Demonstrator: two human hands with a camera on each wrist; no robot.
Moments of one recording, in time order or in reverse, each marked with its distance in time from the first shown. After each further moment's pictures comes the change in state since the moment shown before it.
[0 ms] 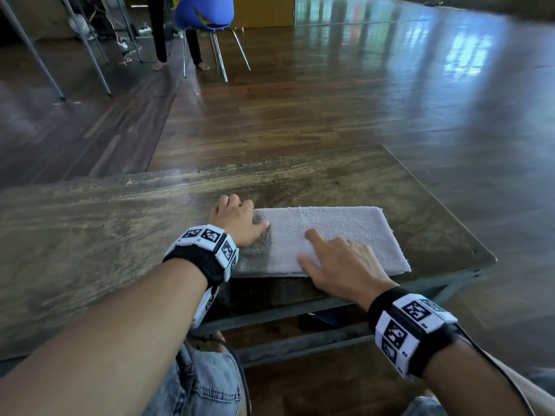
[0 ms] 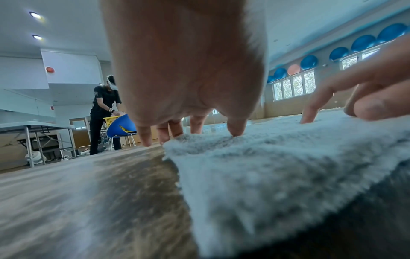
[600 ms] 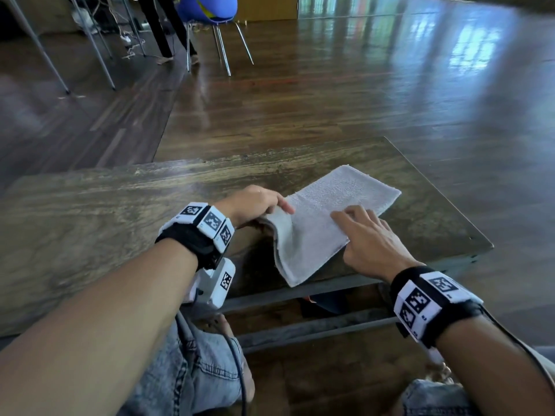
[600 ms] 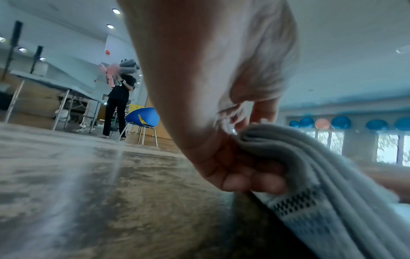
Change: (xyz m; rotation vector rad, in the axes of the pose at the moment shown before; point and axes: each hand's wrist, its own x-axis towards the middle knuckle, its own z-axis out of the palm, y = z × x) left_hand -0.027 0.018 -0.032 -0.847 -0.195 0.140; right_hand -0.013 0.036 -0.010 0.106 -0.045 0.110
